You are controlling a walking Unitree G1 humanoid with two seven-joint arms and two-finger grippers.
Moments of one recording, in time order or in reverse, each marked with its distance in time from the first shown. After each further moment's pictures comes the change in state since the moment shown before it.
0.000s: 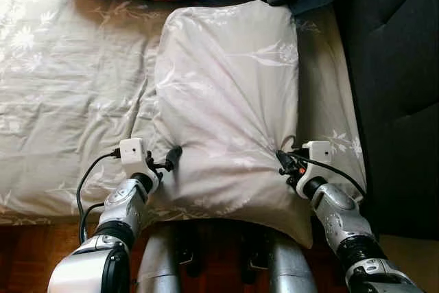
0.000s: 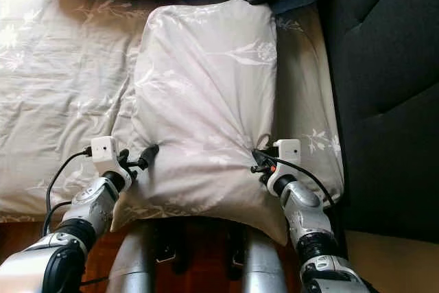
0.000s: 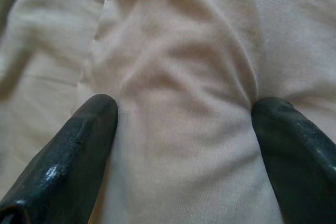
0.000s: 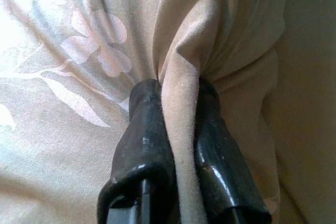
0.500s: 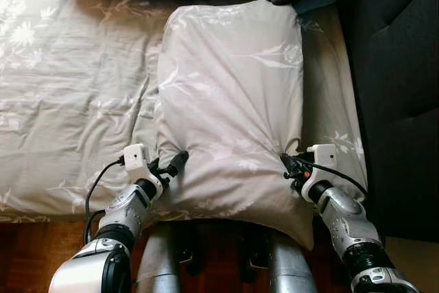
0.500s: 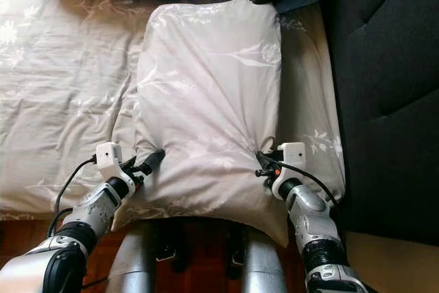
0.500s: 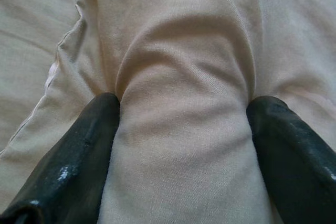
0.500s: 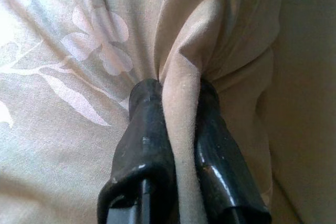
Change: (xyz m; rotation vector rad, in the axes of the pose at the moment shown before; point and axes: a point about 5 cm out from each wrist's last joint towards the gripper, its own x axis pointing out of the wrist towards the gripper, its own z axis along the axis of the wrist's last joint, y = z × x) left arm -0.003 -0.008 -0.014 -0.138 0.061 -0.130; right arm -0.008 -0.004 -0.004 -0.003 0.004 -0.004
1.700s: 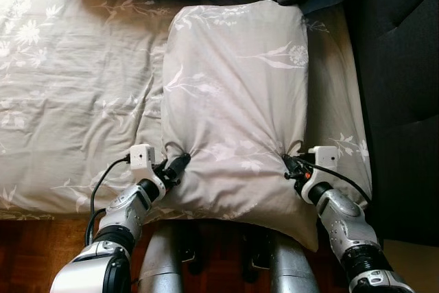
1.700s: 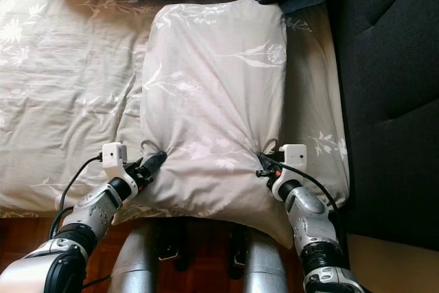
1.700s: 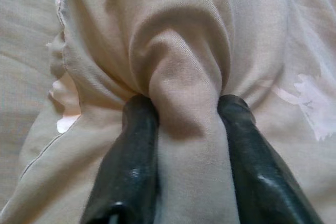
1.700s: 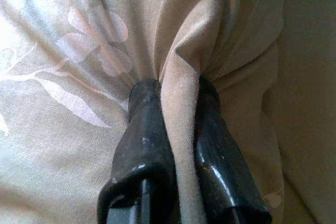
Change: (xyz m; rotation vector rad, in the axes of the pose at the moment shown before) left arm 0.000 -0.008 0.001 0.042 0.009 -0.117; right arm 0.000 0.004 -0.006 0.036 -0.022 -0.033
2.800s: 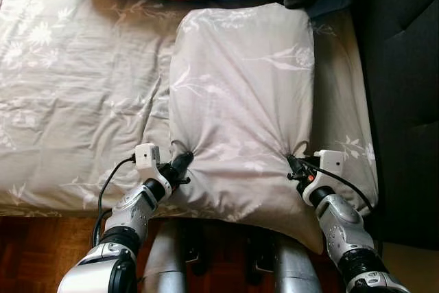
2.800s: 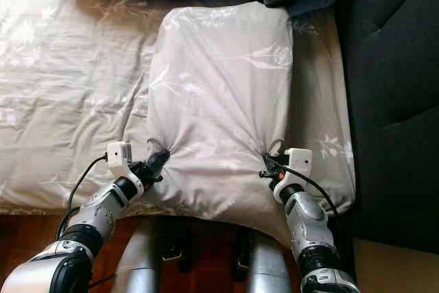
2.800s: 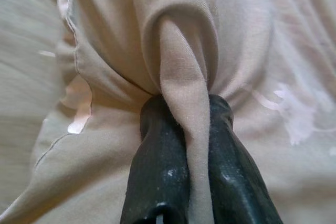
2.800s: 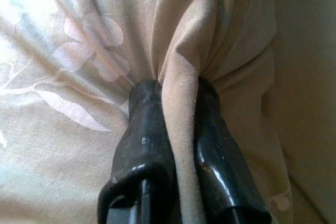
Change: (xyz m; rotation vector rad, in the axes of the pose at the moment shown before) left arm 0.005 -0.010 -0.003 -0.034 -0.032 -0.023; right arm 0.000 -0.004 -0.005 0.041 -0.058 -0.066
